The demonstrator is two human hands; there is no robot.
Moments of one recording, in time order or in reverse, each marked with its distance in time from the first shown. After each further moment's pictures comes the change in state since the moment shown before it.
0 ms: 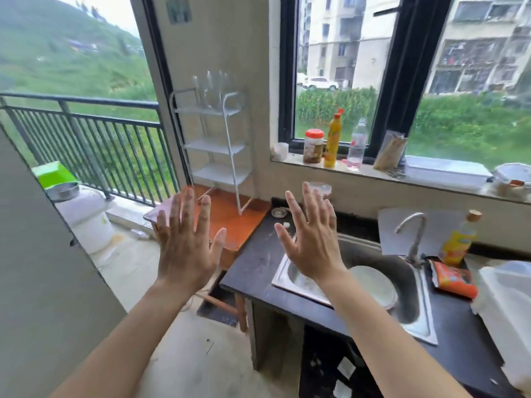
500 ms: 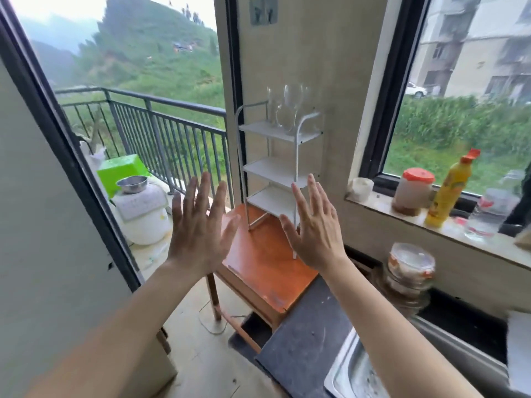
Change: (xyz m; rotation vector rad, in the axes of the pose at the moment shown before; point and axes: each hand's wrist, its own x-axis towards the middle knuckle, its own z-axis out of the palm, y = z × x) left_hand 0.208 -0.133 0.081 0.138 0.056 -0.154; right_hand 0.270 -0.024 0.187 0.218 -0.090 -0.175
